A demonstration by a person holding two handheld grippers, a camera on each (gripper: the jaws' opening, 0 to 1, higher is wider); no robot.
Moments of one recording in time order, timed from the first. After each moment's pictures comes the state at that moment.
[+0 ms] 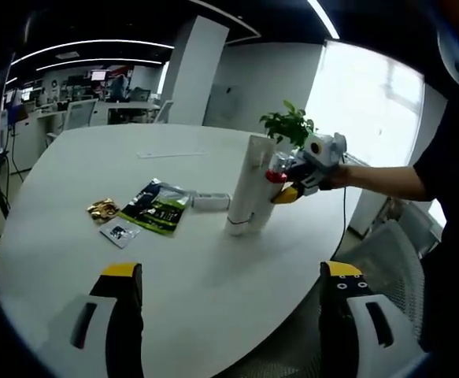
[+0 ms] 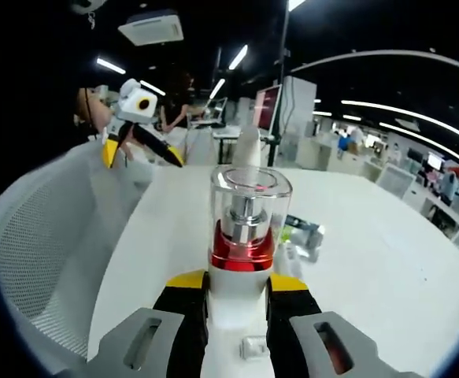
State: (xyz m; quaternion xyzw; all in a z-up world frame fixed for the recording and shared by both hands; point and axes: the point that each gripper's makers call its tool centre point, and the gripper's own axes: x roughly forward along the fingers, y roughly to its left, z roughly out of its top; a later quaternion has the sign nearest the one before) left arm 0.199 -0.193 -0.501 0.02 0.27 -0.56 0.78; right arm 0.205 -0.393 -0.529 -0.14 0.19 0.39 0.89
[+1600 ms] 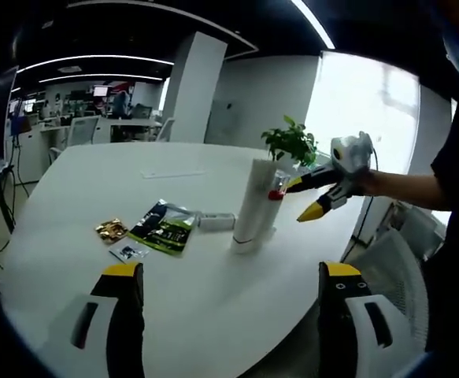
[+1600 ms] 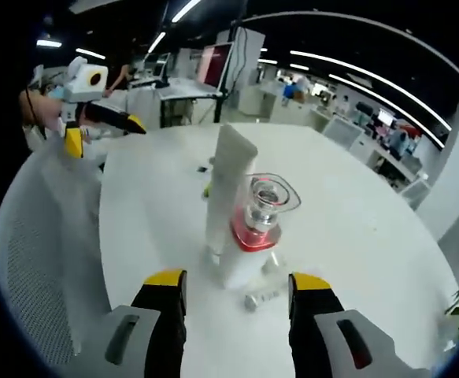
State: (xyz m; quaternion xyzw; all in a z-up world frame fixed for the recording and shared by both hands) left arm 0.211 -0.190 -0.477 0.01 0.23 -0.56 0.80; right arm 0.164 -0.409 -0.503 -0.17 0.32 0.18 0.91
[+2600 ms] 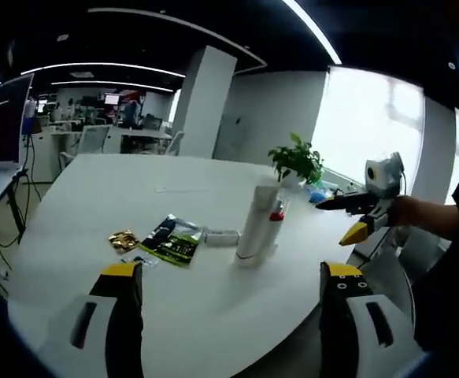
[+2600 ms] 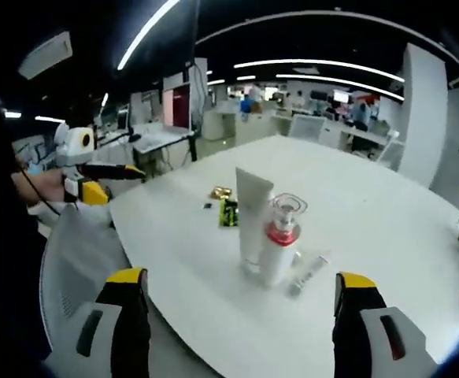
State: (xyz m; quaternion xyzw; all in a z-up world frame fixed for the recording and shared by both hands) left arm 0.213 -0.171 -0.448 -0.02 0.20 -0.53 0.82; right arm 0.110 -0.372 -0.469 -0.01 0.30 0.10 0.95
